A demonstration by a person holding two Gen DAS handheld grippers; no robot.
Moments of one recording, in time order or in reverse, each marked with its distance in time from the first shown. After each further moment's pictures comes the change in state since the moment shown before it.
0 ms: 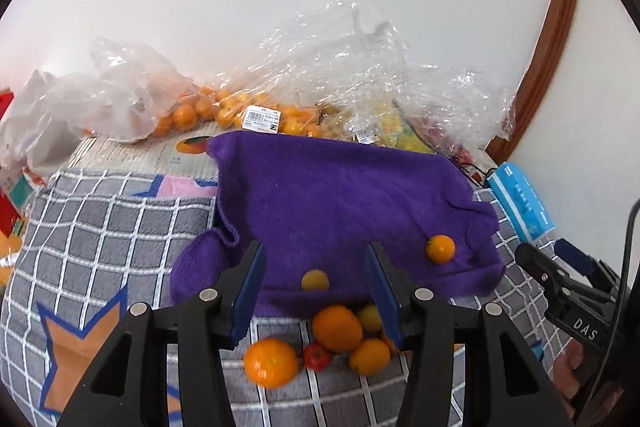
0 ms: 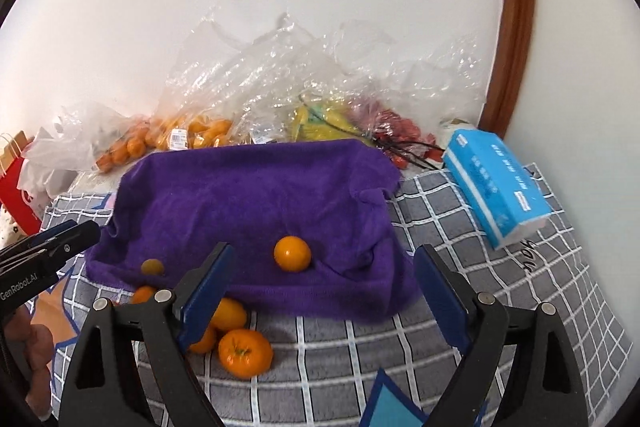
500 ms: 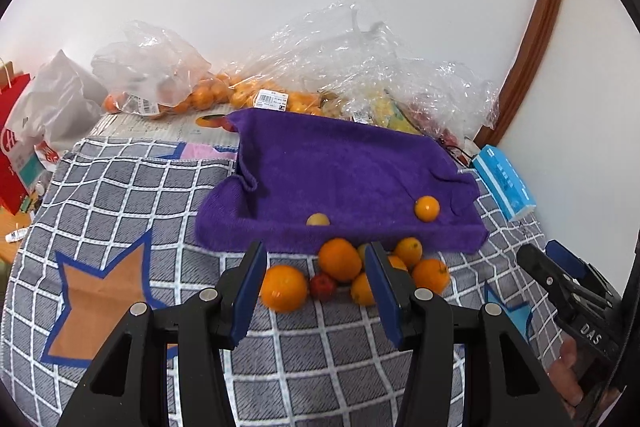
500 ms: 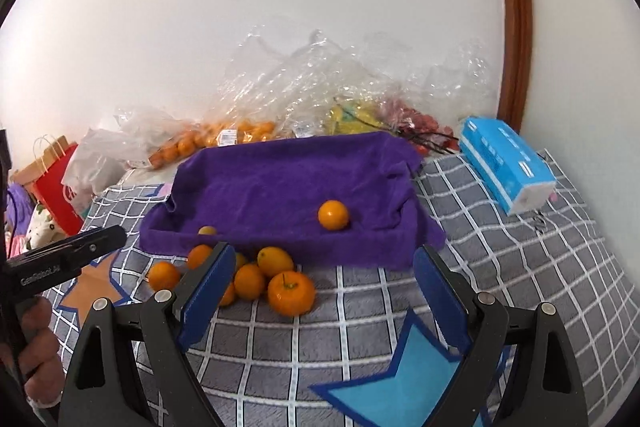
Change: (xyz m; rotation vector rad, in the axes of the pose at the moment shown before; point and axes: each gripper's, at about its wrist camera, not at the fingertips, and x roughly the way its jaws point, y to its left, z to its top) left arm -0.047 0.011 -0.045 0.001 -0.001 -0.018; right arm -0.045 0.003 -0.049 0.024 -0.047 0.098
